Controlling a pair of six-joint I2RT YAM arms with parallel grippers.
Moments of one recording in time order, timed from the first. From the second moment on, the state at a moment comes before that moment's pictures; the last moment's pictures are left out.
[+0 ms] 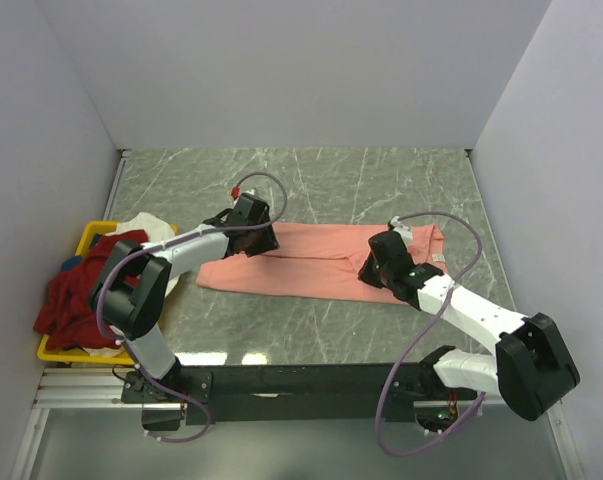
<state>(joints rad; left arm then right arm) -0.53 1.70 1.04 -0.22 -0.06 -0.77 0.53 1.18 0.60 -0.25 0.20 0.81</state>
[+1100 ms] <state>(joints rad) -1.06 2.12 1.61 -0.34 -0.19 -0.56 -0.21 1.41 0.80 -0.28 -0.10 0.70</state>
